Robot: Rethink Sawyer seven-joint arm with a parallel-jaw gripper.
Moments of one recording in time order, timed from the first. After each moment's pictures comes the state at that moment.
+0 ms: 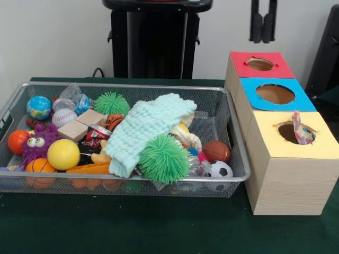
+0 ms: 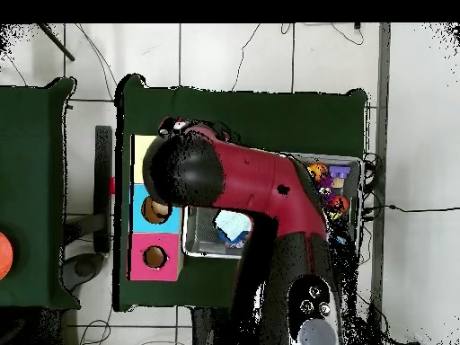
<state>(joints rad) -0.16 -0.88 0.02 1.51 0.12 0.60 1.83</state>
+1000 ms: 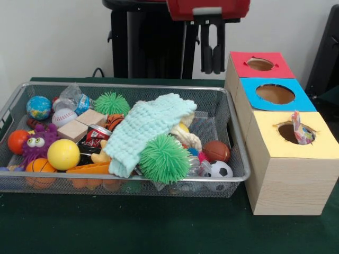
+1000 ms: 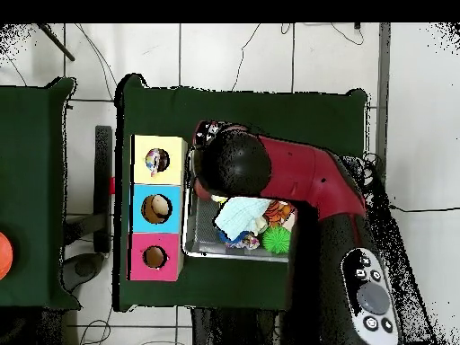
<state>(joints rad) -0.37 -0.83 0.23 1.54 -0.06 0.60 1.83</state>
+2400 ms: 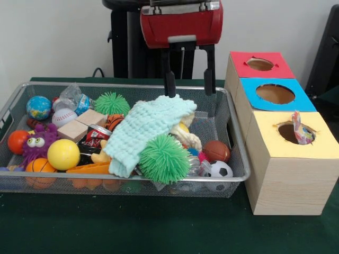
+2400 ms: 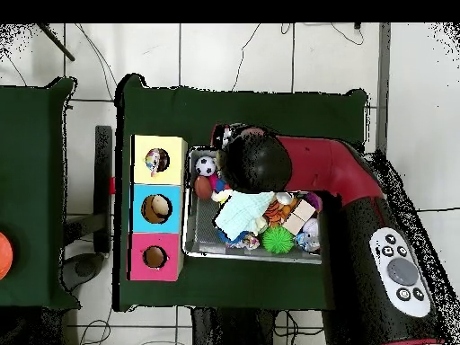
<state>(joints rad) -0.54 -0.80 0.46 1.55 -0.27 0.60 1.83</state>
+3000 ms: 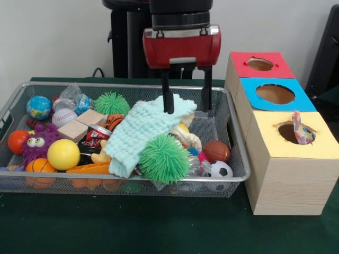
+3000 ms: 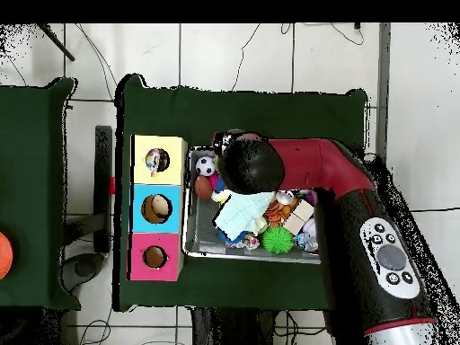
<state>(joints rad) -0.56 -0.74 0.49 1.54 -0.38 0.60 1.83</state>
